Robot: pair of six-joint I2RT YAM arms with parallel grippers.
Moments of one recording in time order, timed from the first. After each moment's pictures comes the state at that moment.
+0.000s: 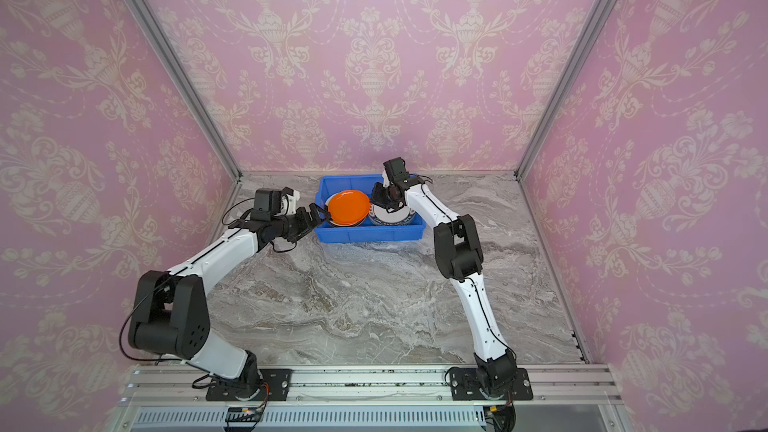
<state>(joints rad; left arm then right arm) -0.13 1.57 1.06 -0.25 0.49 -0.64 0.40 2.49 2.22 -0.59 -0.35 0.66</state>
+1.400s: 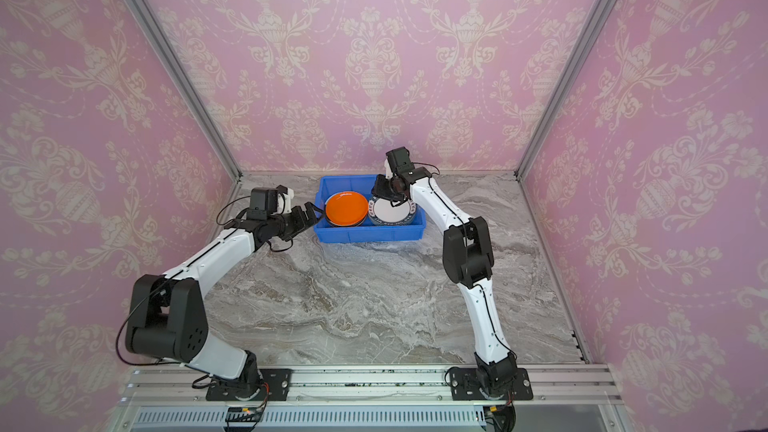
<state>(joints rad) -0.11 1.50 1.06 -0.28 0.35 -0.58 0.39 2.25 2.08 -0.67 -0.25 0.52</state>
